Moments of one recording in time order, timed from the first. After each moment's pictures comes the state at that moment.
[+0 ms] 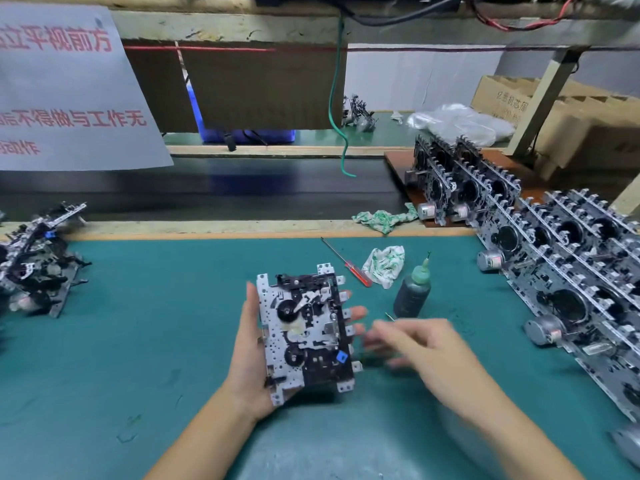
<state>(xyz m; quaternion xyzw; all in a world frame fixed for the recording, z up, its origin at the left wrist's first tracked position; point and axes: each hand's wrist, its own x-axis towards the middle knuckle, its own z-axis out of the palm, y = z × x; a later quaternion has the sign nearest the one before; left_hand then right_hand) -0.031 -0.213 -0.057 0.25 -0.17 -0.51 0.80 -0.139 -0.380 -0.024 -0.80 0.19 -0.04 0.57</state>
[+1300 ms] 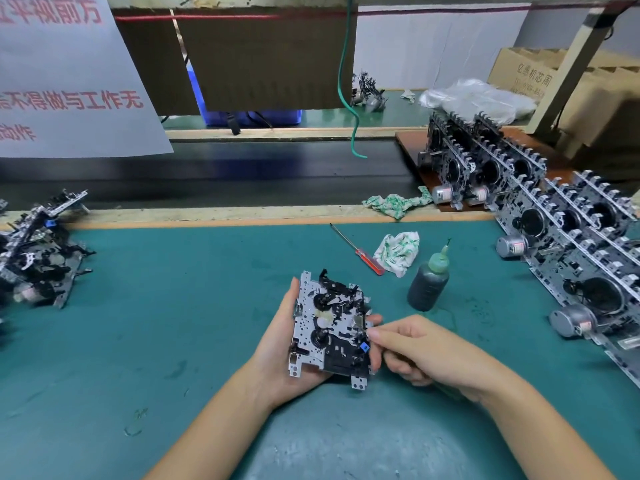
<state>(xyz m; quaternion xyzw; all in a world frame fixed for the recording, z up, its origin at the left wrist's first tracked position) -0.018 -0.229 -0.079 0.33 0.04 -0.55 0.77 -0.116 -0.390 -0.041 -0.76 0.11 0.19 0.61</state>
